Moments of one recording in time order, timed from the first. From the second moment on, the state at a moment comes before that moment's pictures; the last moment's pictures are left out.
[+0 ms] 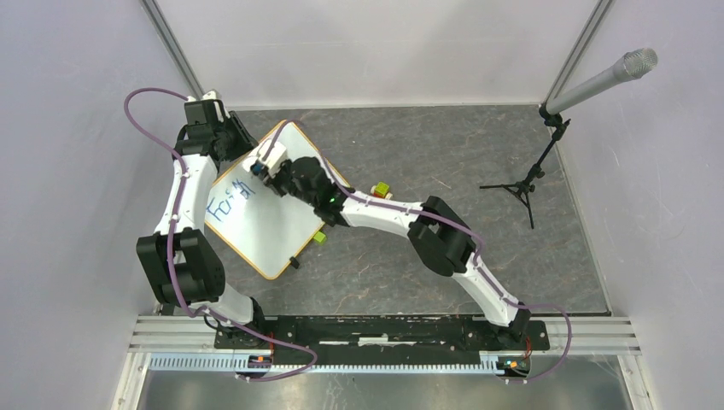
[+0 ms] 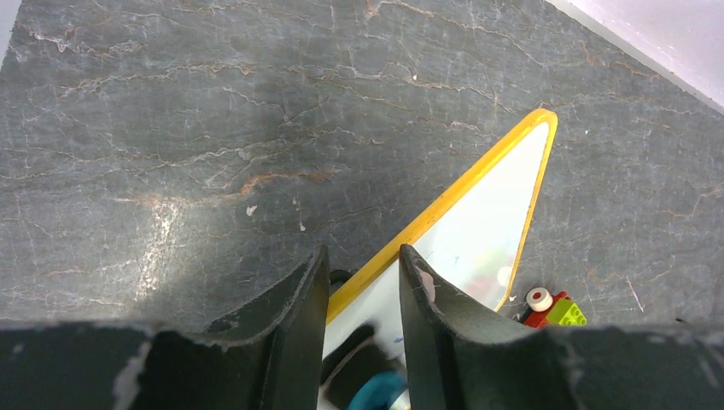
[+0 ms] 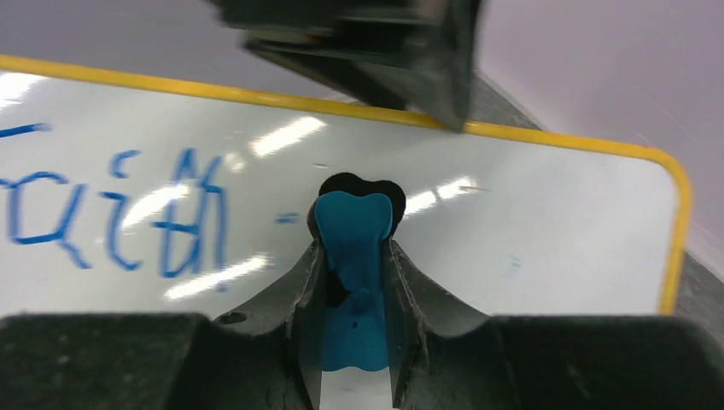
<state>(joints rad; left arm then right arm) 0.14 1.55 1.38 -0.52 0.17 -0.37 1.05 2.36 1.92 0.38 0.06 -0.18</state>
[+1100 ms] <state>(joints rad) 0.14 1.55 1.38 -0.52 0.18 -0.37 1.11 2.32 1.82 0.42 0.11 -0.18</state>
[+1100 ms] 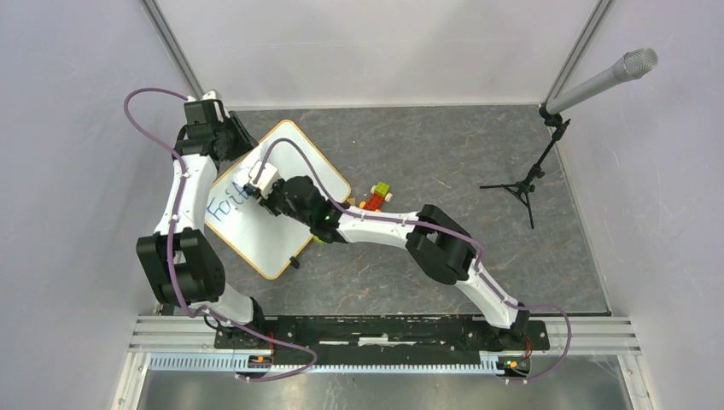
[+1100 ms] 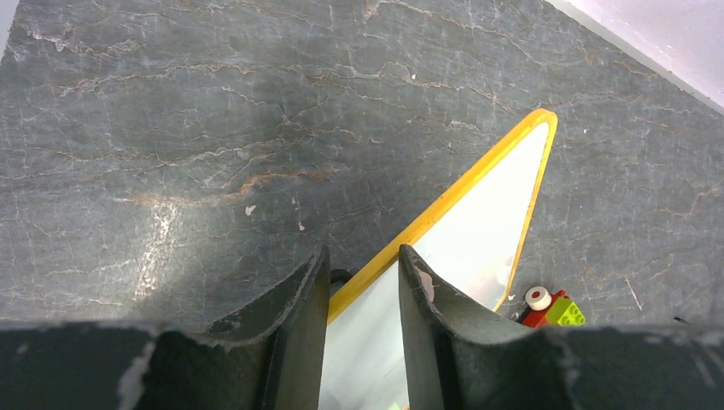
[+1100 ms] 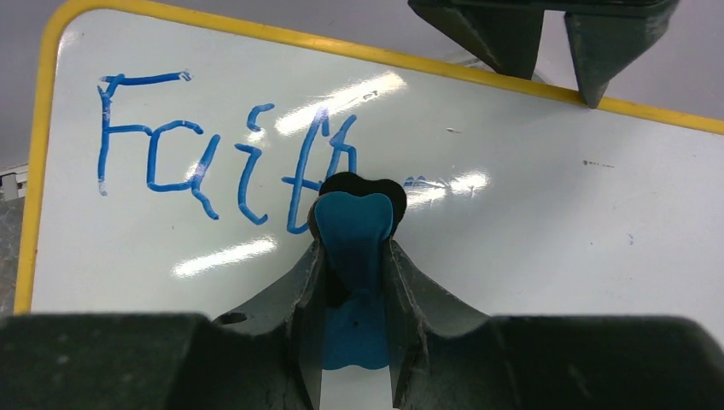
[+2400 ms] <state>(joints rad) 0.15 1.54 1.38 -0.51 0.19 -0.37 1.06 2.42 2.04 0.38 0.07 -0.24</state>
